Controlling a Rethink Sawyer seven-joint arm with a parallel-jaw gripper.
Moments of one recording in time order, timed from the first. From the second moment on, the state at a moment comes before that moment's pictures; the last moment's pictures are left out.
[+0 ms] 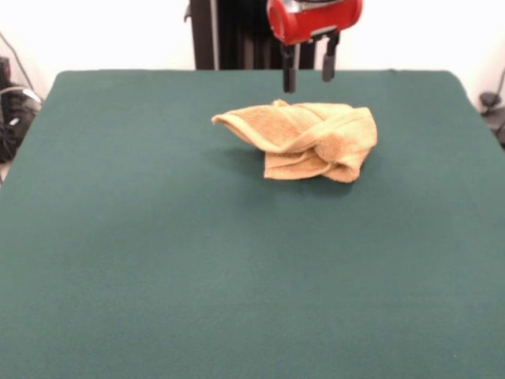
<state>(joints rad) -0.49 -0.80 0.50 1.84 -0.48 0.70 1.57</state>
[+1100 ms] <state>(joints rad) -0.49 -0.76 0.54 1.82 -0.53 0.74 1.57</state>
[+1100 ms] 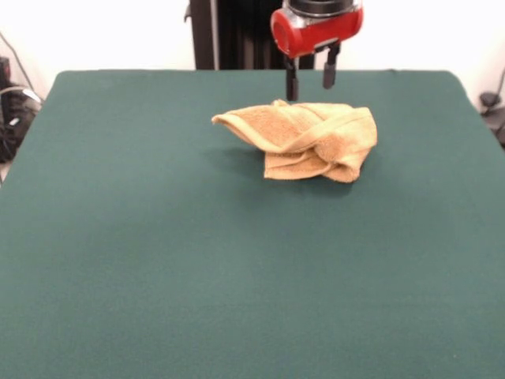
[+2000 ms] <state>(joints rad) -0.53 -0.76 0.59 1.82 -0.56 0.80 1.57</state>
